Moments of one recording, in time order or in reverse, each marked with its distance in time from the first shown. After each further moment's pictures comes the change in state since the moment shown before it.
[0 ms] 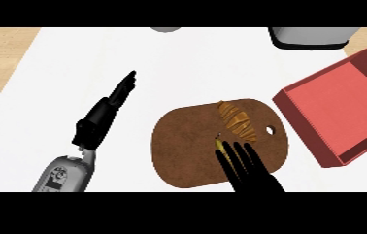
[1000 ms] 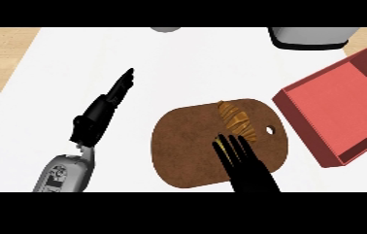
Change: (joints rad) left arm -0.003 -0.062 0.085 -0.003 -0.064 -0.075 0.014; right arm -0.029 0.095 -0.082 0.222 0.069 -0.035 -0.131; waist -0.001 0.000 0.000
